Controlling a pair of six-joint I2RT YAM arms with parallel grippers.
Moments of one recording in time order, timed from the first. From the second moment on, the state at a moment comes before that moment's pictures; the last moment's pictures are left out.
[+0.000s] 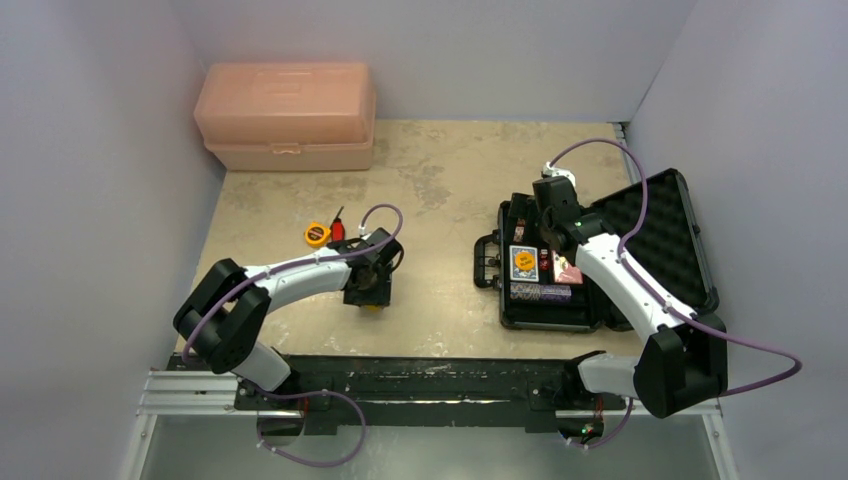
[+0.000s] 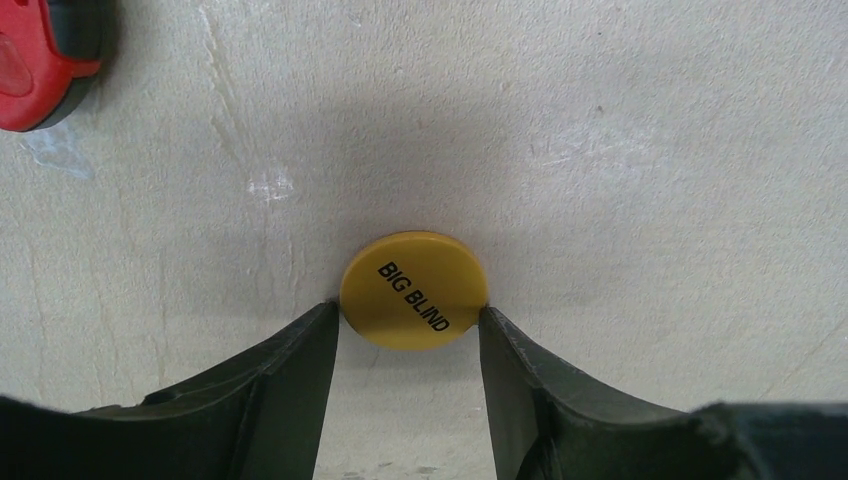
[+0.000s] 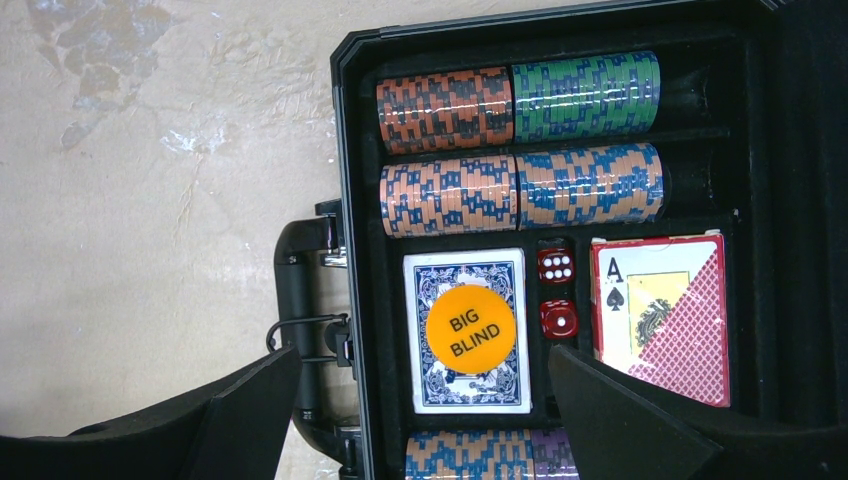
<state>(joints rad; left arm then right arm) -0.72 1.53 0.83 -0.62 -0.19 -0.67 0.32 1.27 0.96 -0.56 0.21 0.44</state>
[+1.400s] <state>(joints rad) -0.73 1.57 0.87 -0.63 -0.19 -0.65 0.32 1.27 0.96 -0.56 0.21 0.44</state>
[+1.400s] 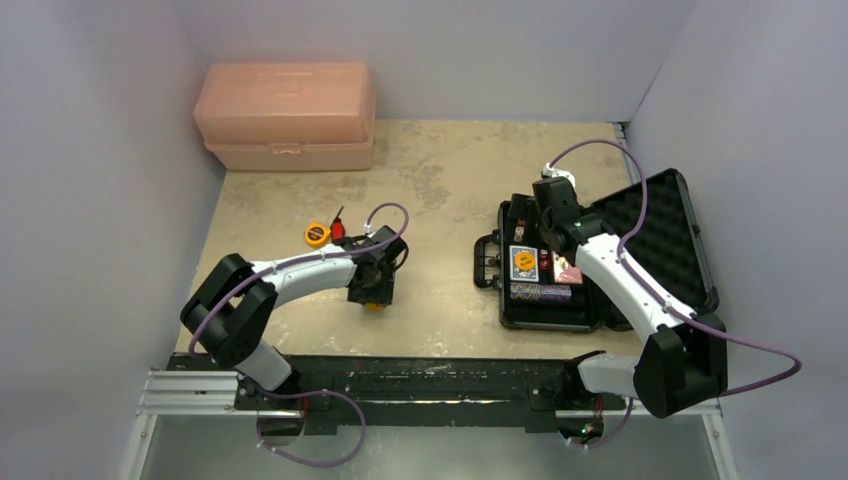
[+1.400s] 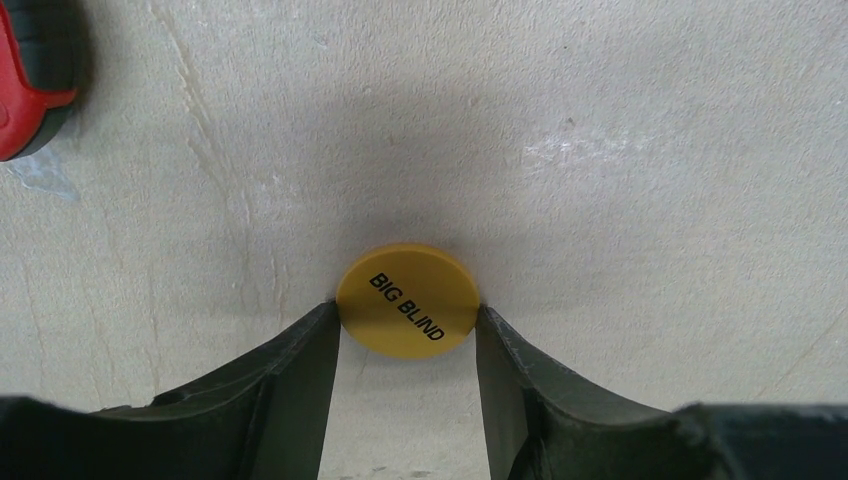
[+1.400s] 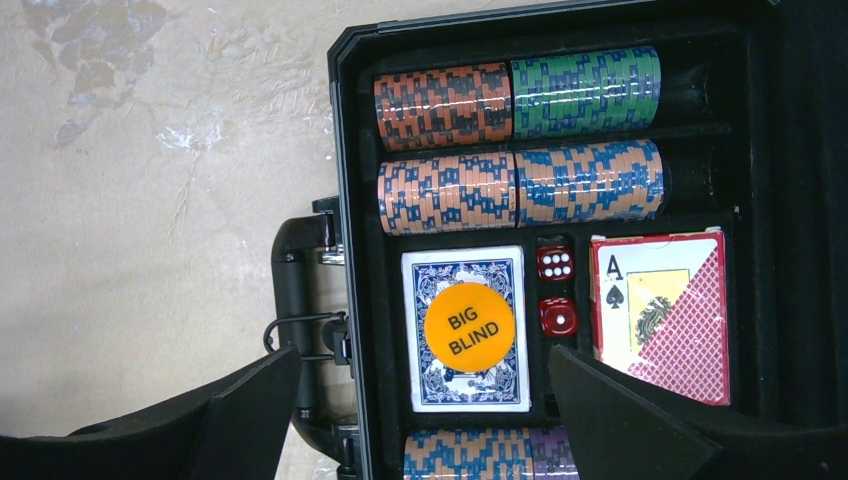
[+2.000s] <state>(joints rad) -0.75 1.53 0.84 -0.59 -0.19 -0.61 0.32 1.27 0.96 -0.56 0.19 0.44</state>
